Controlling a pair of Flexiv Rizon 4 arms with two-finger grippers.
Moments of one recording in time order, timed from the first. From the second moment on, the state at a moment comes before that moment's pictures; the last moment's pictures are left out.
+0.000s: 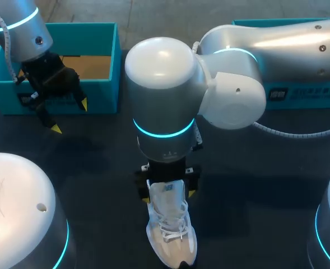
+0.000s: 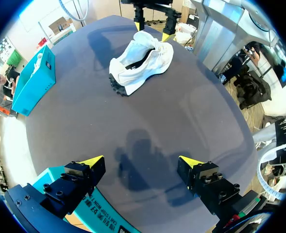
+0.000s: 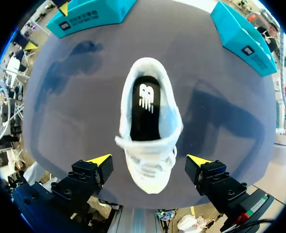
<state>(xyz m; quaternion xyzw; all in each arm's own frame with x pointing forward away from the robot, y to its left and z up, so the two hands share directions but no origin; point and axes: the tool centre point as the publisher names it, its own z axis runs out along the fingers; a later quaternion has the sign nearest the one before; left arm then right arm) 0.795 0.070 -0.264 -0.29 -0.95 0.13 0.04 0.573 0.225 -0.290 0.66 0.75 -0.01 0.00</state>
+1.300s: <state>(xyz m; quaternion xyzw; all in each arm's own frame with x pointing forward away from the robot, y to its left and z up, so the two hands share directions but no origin) 0.795 0.070 -0.264 -0.29 -0.95 0.13 0.04 0.592 0.225 -0.316 0.63 0.78 0.01 -0.01</state>
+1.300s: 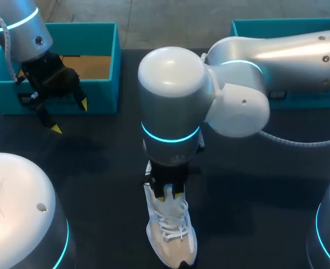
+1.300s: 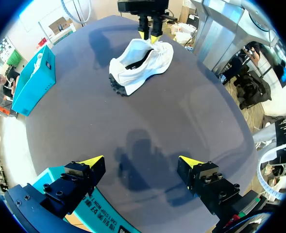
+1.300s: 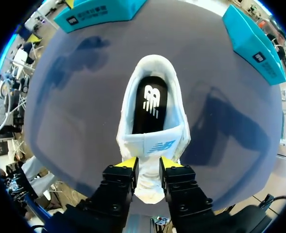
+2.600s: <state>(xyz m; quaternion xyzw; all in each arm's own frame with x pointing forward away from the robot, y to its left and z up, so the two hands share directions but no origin) 0.795 0.070 -0.264 -0.29 -0.95 0.13 0.04 0.597 0.235 -0.327 0.65 0.76 0.01 0.01</state>
